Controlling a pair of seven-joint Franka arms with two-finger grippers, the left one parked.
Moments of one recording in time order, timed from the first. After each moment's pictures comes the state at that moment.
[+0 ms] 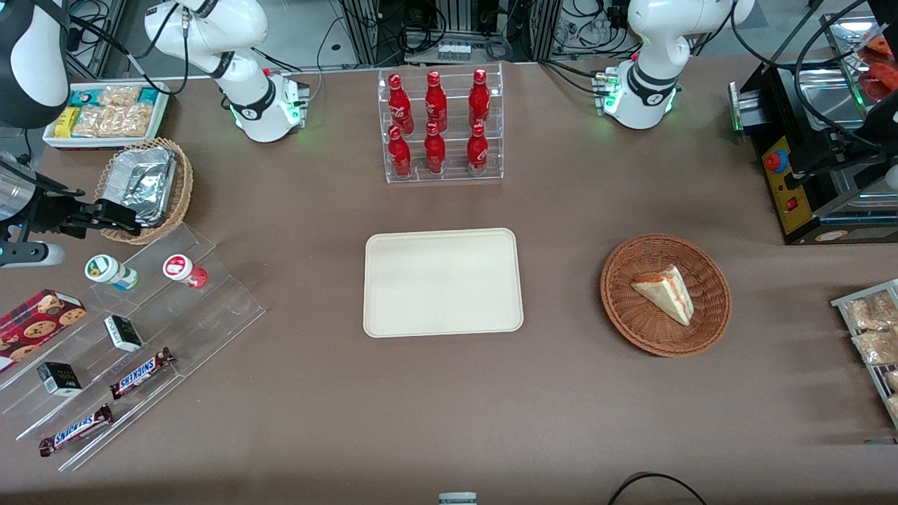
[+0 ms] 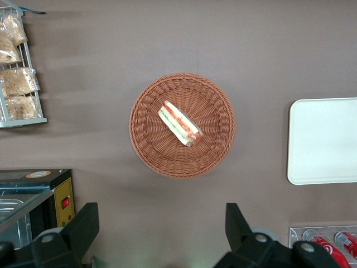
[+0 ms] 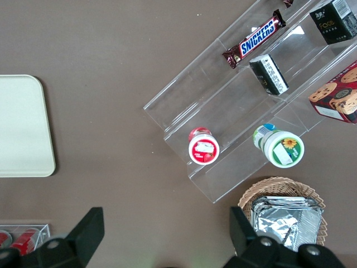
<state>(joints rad) 0.09 0.01 -0.16 -1.67 0.00 1.57 -0.06</state>
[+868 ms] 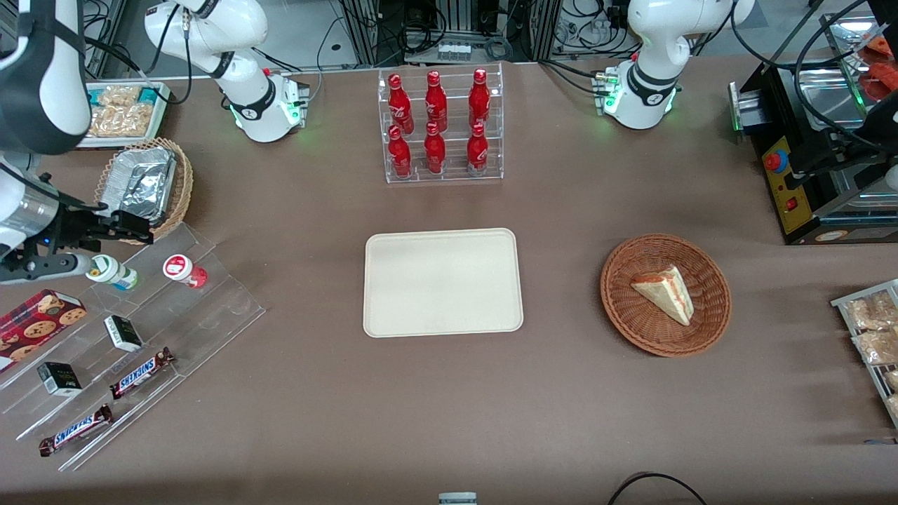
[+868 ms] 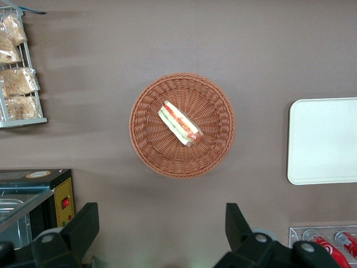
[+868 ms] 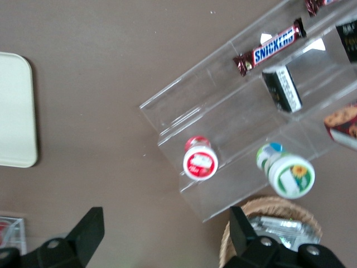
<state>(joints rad) 0.07 0.03 -0.16 -1.79 0.00 1.71 -0.25</state>
